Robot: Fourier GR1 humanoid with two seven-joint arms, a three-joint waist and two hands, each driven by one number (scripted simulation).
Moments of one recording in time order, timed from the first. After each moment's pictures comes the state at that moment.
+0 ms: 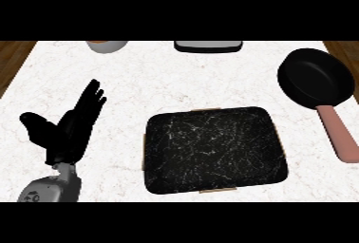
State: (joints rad) left arm -0.14 0.09 -0.02 -1.69 0.06 0.07 0.33; right arm -0.40 -0.88 -0.55 -1.57 0.48 0.37 0.24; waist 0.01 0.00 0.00
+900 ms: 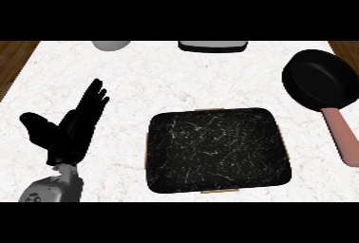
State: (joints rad) left arm -0.14 0.08 -0.03 -1.72 0.06 0.07 0.36; right arm -0.89 -0.84 -0.27 -0.95 0.64 0.22 0.24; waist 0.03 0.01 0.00
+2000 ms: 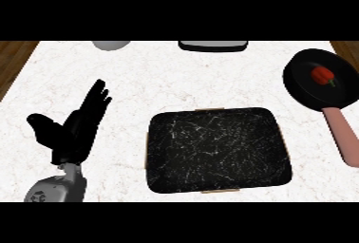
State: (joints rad) left arm -0.14 0.06 -0.03 -1.69 0.04 0.07 0.33; right arm -1.02 -0.73 -0.54 -0.51 0.44 -0.05 0.04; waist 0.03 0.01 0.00
